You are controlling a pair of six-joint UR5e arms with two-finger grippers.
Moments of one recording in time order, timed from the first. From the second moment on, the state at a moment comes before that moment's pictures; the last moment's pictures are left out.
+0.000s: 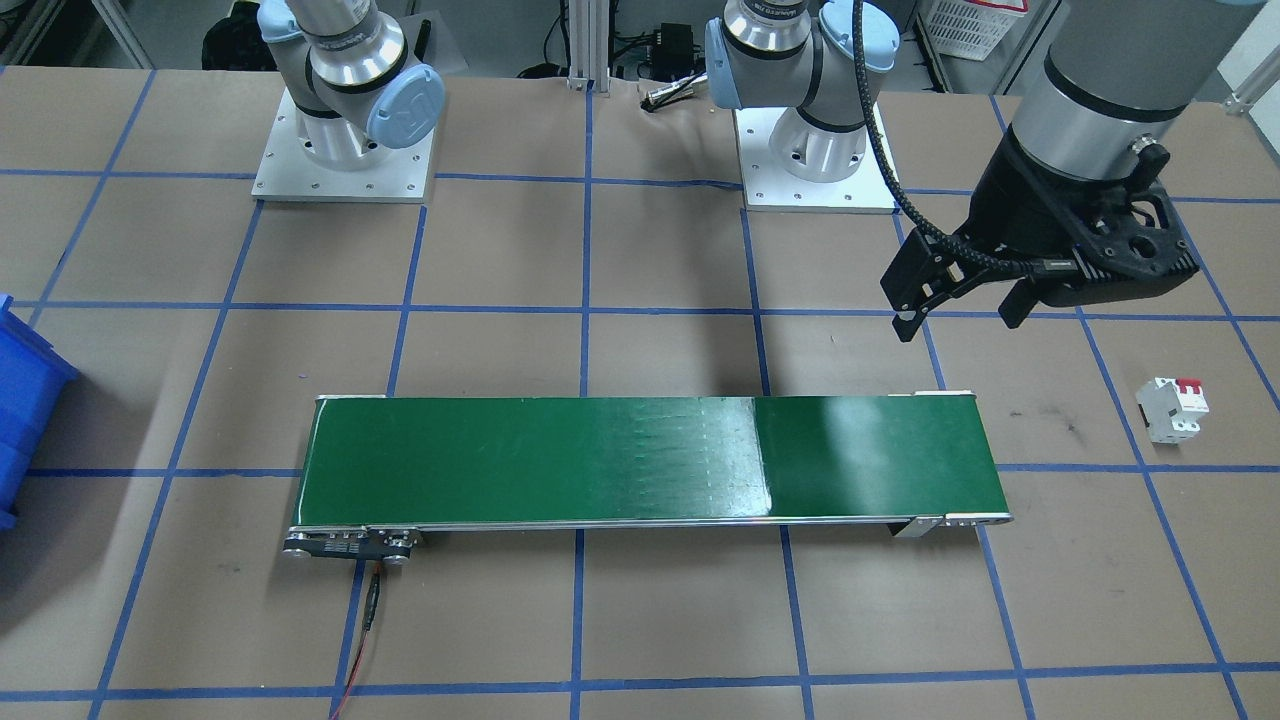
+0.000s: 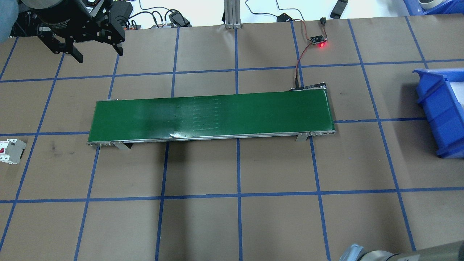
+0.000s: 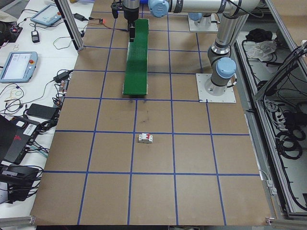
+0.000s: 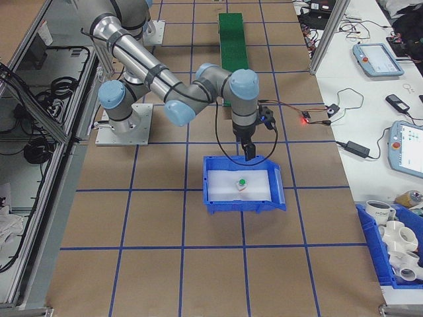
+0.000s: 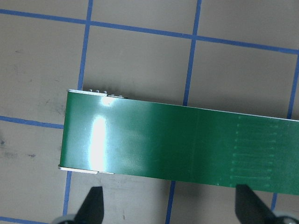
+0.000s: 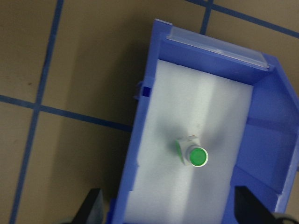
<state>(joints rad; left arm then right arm) -1.48 -1.67 -1.42 -1.51 1.58 -0.06 0.87 -1.38 1.62 -1.97 -1.56 -0.97</state>
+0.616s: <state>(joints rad) -1.48 -1.67 -1.43 -1.52 1.58 -0.06 1.20 -1.58 1.61 -1.67 -1.57 -0.47</state>
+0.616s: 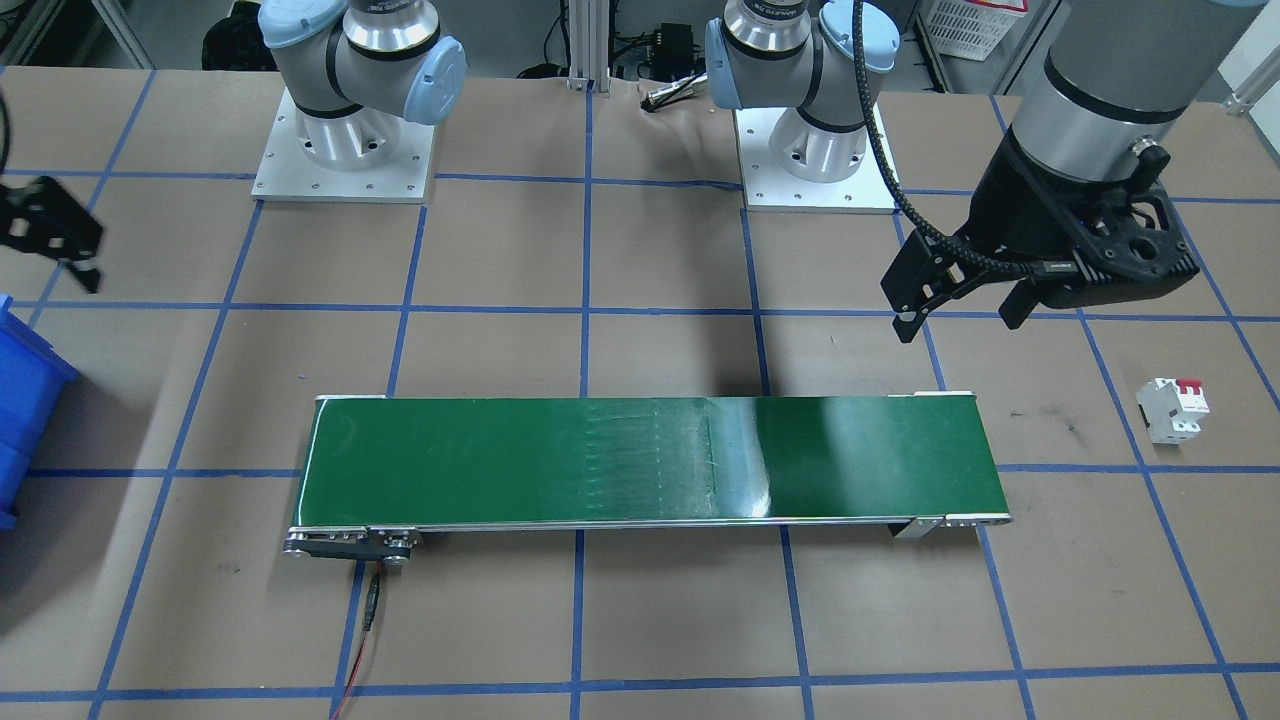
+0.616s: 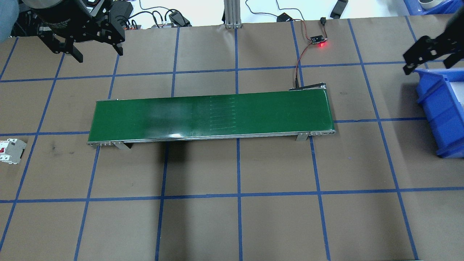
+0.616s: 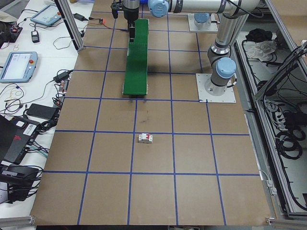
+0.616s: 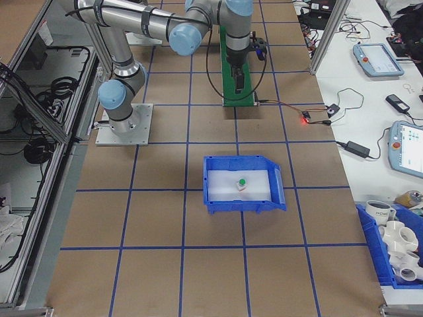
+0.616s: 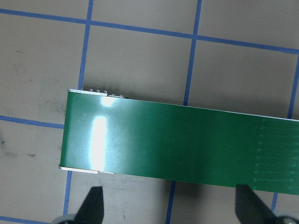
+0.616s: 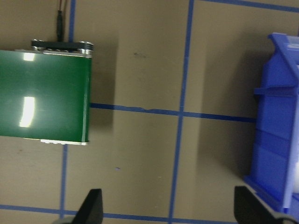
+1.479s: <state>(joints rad) -1.48 -1.67 -1.43 -1.52 1.58 -0.06 1.64 -1.57 1.60 -1.66 -1.57 0.16</state>
